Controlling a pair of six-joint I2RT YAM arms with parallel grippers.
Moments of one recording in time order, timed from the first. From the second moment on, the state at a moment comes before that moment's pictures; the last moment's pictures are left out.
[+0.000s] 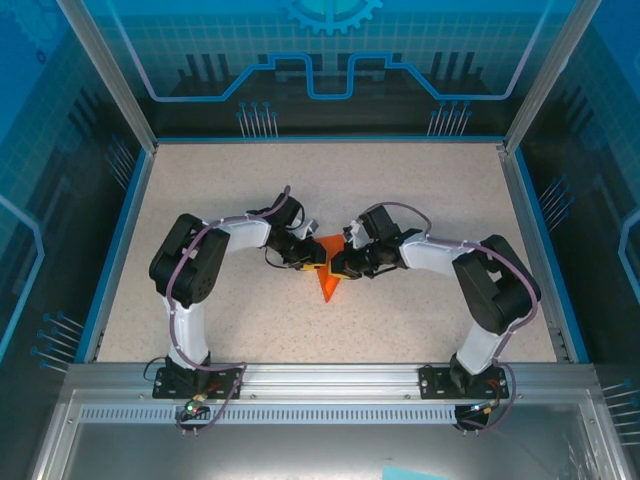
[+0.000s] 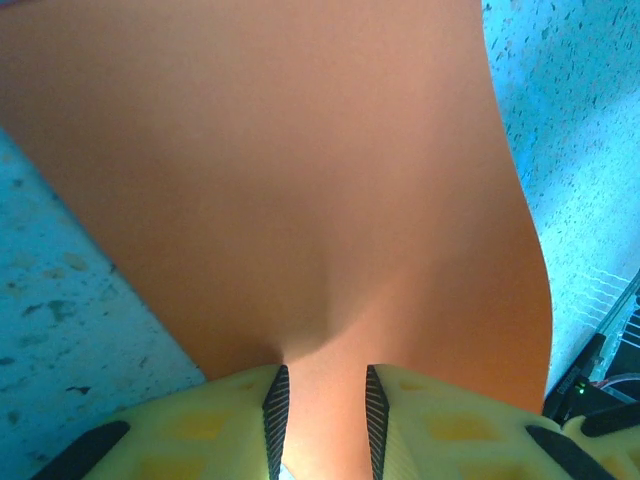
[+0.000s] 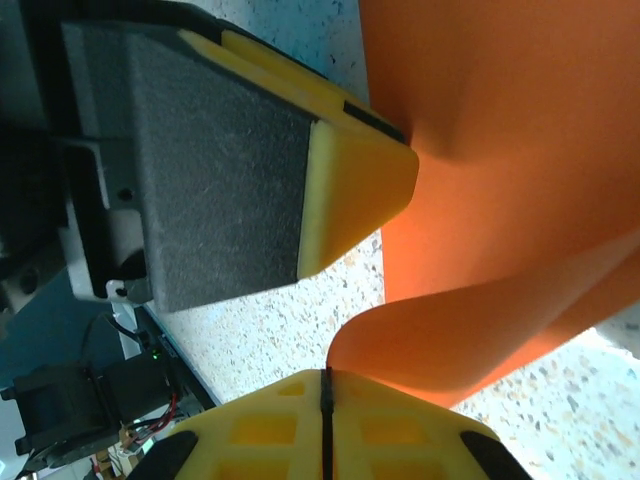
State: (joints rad) left arm -0.42 1.97 1.14 -0.39 0.66 -0.53; right arm 0.55 1.74 0.92 -0.19 -0.68 0.74
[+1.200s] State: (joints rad) left arm -0.35 2.05 1.24 -0.36 0.73 -0.61; right arm 0.56 1.85 0.96 -0.16 -0.65 0.75
